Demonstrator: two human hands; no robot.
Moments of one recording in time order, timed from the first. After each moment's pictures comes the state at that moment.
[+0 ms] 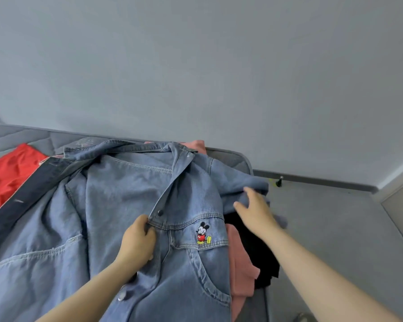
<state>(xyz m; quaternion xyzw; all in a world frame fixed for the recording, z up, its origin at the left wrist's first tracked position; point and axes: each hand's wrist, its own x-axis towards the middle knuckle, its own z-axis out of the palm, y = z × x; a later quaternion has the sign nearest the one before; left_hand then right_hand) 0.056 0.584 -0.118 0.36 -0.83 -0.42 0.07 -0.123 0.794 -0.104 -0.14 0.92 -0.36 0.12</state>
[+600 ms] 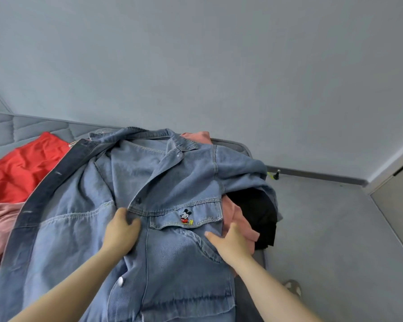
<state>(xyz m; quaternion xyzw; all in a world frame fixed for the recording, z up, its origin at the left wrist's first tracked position) 0.147 0.565 -0.109 0.44 -0.79 -0.41 0.10 0.042 0.790 -0.124 -0.05 0.88 -0.42 0.23</state>
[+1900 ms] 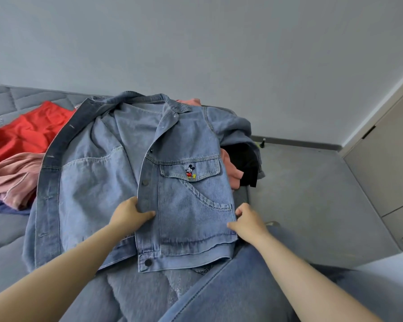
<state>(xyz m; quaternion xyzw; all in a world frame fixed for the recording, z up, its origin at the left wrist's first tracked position) 0.251 0.607 -0.141 0.33 -0.87 -0.35 -0.05 0.135 0.897 -0.137 -0.07 0.94 -0.26 0.22</state>
